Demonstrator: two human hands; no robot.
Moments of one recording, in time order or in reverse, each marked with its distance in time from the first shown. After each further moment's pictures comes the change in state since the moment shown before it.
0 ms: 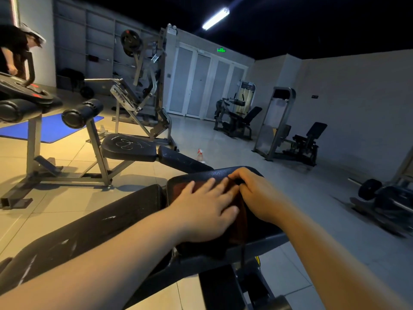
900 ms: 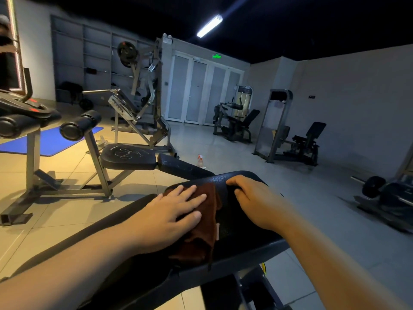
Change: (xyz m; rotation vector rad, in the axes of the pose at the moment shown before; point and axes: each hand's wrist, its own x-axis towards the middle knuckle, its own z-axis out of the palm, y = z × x) left_hand -0.031 -0.060 0.001 -0.239 0.034 -0.044; right_hand -0.003 0.001 0.000 -0.036 -0.006 -0.003
